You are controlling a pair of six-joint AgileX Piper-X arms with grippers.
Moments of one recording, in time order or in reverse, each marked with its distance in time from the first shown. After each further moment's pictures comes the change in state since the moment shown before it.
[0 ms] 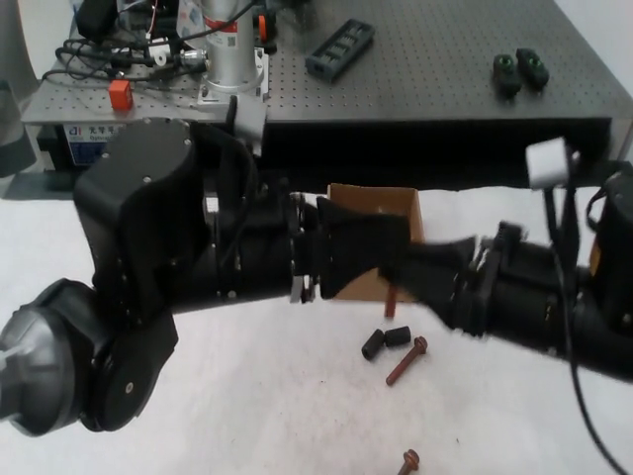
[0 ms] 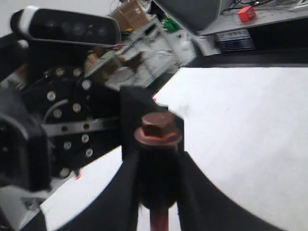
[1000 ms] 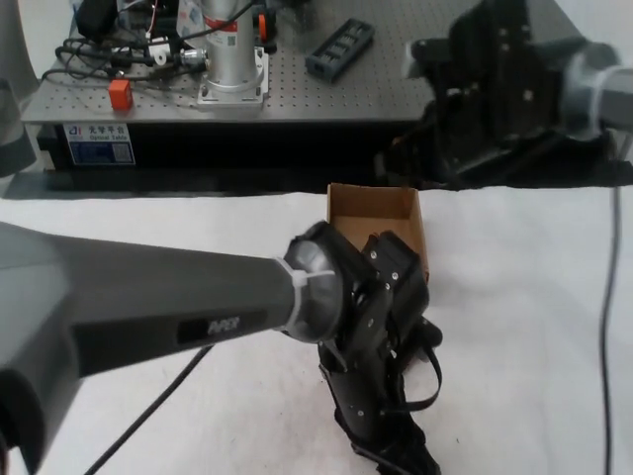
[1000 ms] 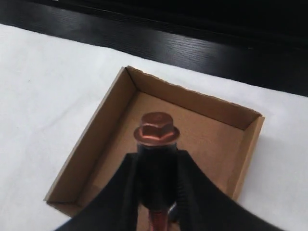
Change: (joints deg) left arm -17.7 31.3 -36.2 78.8 -34.7 40.5; right arm -4.2 46.5 -56.7 49.0 23.7 -24.2
